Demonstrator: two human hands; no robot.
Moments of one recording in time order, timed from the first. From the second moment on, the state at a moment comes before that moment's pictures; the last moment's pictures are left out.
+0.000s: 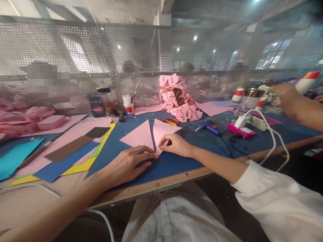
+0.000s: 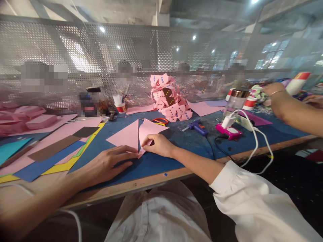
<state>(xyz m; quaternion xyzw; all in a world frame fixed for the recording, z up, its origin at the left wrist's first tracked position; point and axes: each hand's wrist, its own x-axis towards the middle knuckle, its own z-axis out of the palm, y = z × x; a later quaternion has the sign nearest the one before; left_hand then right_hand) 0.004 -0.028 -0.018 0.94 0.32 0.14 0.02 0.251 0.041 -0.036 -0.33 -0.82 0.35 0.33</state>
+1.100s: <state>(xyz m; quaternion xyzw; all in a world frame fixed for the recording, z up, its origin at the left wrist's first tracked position) 0.004 -0.029 -0.017 0.94 0.32 0.14 0.03 0.252 0.039 -0.036 -0.32 -0.82 0.35 0.32</state>
